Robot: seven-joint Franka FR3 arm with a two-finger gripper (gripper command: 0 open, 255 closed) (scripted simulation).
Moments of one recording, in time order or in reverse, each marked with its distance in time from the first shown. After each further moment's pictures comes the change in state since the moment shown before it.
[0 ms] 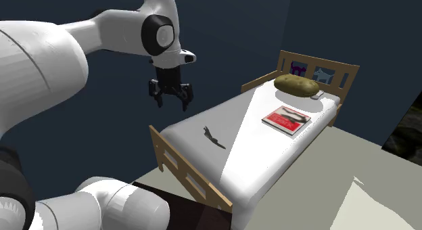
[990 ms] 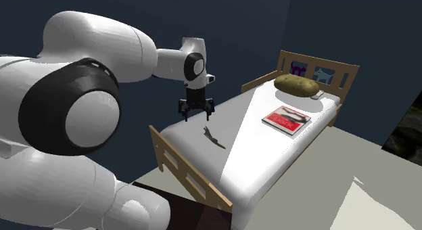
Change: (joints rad) arm 0.039 0.415 -0.096 0.014 -0.092 0.338 -0.325
